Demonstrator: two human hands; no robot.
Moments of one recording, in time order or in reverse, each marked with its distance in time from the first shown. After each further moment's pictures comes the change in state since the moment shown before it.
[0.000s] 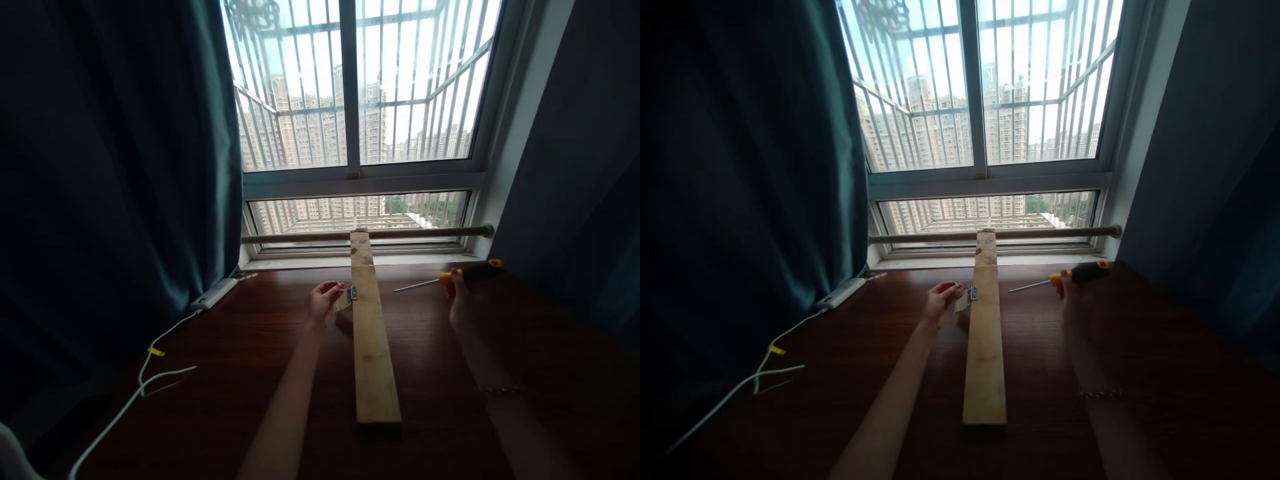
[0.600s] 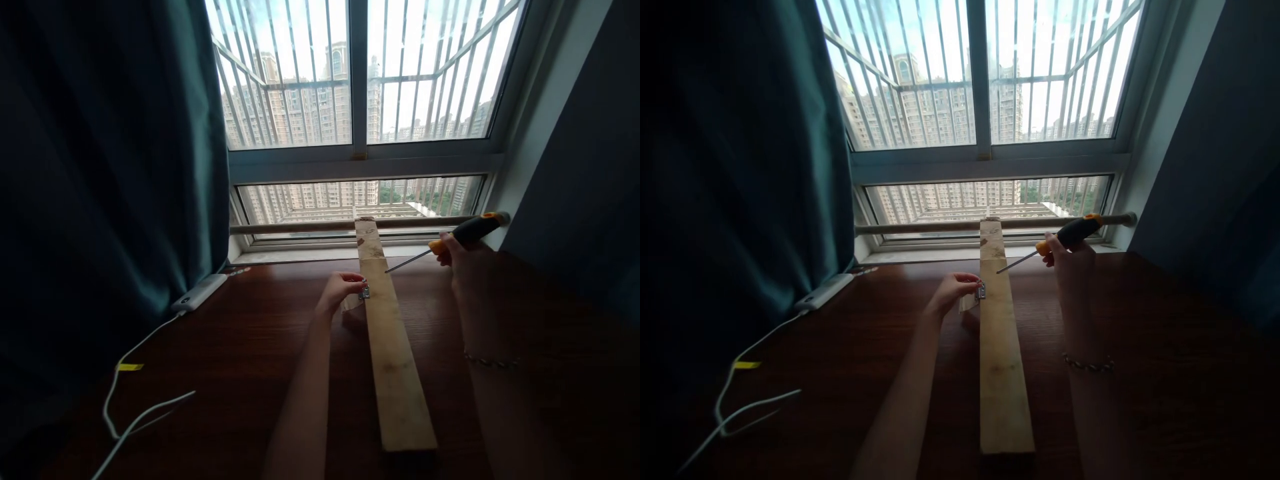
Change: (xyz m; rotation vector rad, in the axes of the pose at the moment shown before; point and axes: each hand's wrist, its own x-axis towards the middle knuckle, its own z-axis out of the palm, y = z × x) left_hand 0.043 -0.003 -0.001 0.339 -0.398 -0.138; right_hand -0.002 -0.030 0.092 -0.096 -0.004 -0.039
